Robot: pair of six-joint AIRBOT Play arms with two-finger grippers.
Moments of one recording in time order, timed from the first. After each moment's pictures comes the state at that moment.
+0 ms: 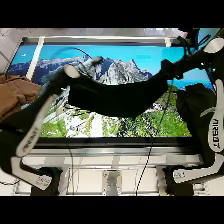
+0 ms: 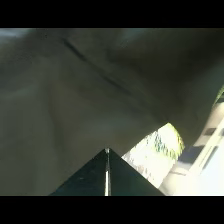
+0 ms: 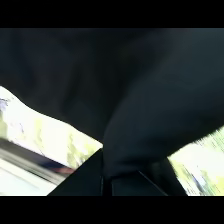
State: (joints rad) left arm -0.42 -1.67 1.50 0.84 -1.02 -1.07; right arm -0.05 -1.57 1.80 -0.98 1.51 1.55
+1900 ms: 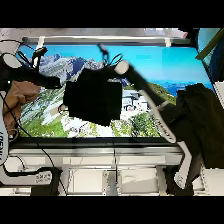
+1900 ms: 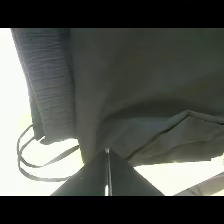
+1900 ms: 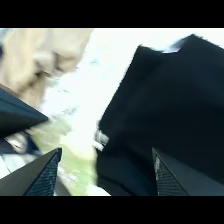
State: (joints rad) left arm 0.10 -1.44 1.50 1.14 -1.35 -1.17; right arm 0.48 -1.92 2.06 -0.84 1.00 1.51
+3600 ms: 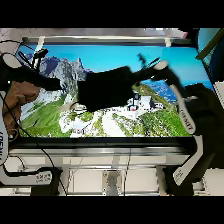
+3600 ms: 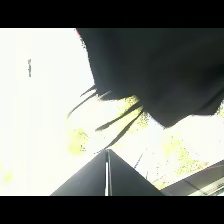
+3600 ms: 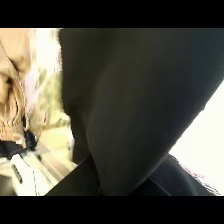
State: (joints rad) left arm 0.10 -1.44 1.50 1.14 -1.38 -1.17; right arm 0.08 -1.88 1.80 -0.62 1.21 1.46
